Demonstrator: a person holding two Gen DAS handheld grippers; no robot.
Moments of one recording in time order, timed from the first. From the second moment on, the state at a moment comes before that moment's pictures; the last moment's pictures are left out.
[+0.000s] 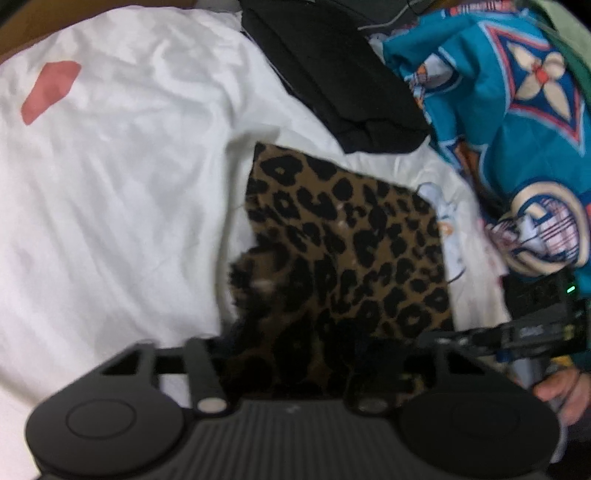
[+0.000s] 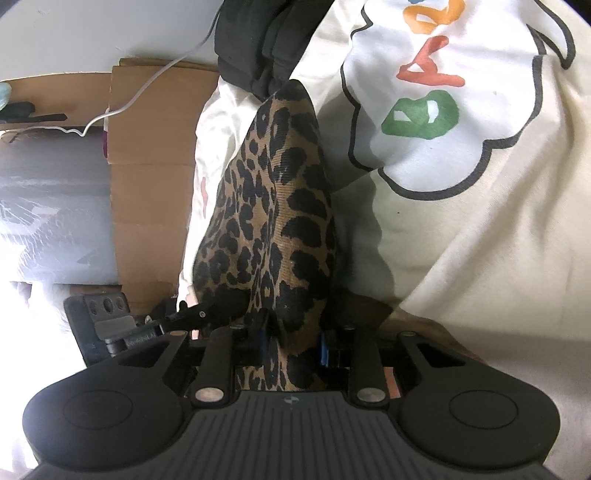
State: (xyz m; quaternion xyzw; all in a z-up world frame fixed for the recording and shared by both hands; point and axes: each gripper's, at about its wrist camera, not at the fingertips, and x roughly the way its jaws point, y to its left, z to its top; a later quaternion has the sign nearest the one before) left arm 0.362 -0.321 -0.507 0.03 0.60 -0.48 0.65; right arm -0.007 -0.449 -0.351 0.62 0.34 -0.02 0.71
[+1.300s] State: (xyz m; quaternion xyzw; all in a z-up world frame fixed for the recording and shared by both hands) left arm 0.362 -0.287 -0.485 -0.01 0.63 -0.45 0.63; right arm -0.016 -0.457 -0.343 0.62 0.33 -0.02 0.71
